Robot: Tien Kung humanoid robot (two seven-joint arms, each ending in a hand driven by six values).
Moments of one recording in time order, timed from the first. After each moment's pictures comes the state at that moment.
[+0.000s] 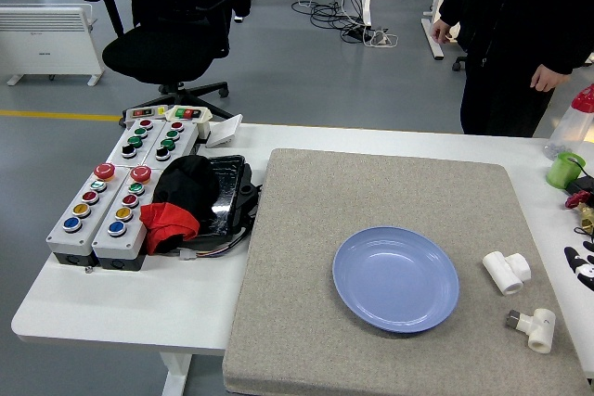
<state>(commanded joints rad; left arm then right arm) -0.27 0.03 -1.13 -0.31 1.58 0.00 0.55 0.03 -0.36 1.46 1.51 -1.14 -0.20 -0.11</state>
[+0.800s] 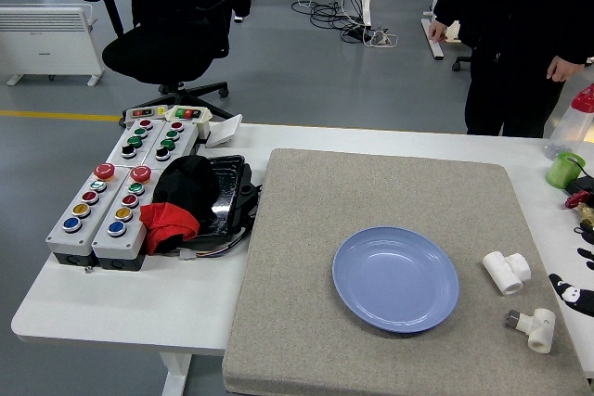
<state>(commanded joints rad) -0.26 0.04 -1.14 -0.31 1.60 0.00 0.55 0.00 -0.41 1.45 1.62 -1.36 -0.14 -0.23</state>
